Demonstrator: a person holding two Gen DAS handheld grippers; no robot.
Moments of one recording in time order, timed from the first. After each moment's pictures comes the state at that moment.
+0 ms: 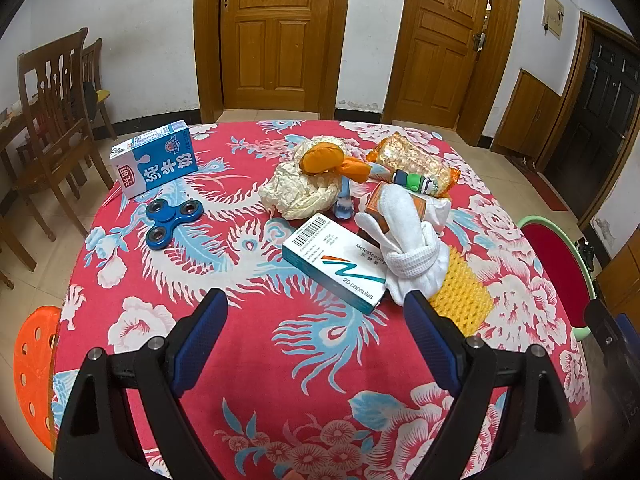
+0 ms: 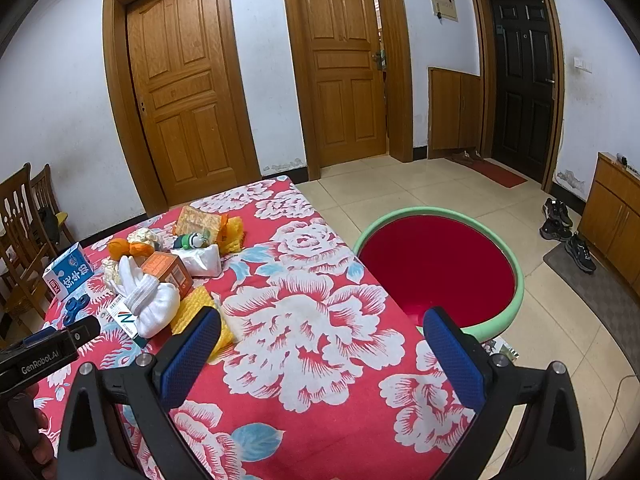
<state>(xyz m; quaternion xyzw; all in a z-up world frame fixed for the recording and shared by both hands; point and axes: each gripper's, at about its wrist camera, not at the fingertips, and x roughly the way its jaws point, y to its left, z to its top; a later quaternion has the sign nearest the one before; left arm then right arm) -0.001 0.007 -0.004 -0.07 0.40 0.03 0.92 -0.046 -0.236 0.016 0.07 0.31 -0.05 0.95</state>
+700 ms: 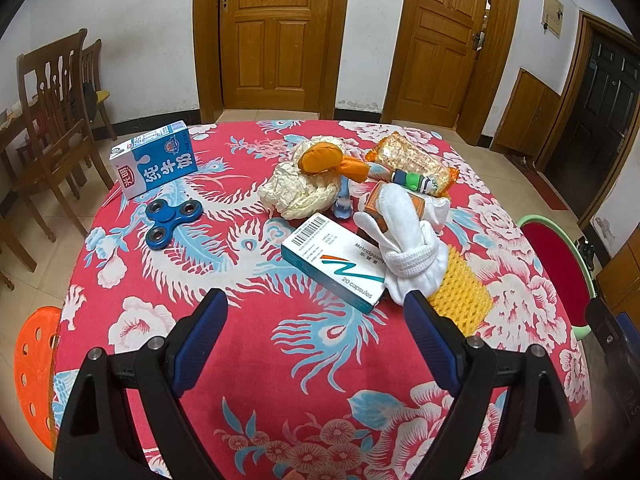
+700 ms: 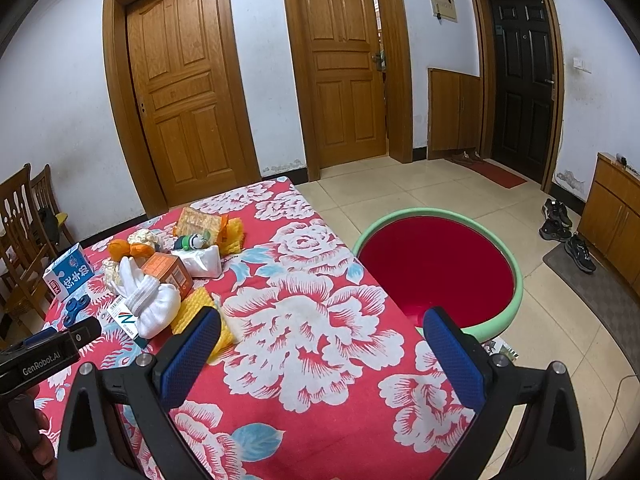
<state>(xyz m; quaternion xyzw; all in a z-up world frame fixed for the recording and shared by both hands) -0.001 0.008 -0.004 -0.07 0.39 0.03 0.92 -0.046 -0.236 0.016 0.07 0.31 -0.05 0.95</state>
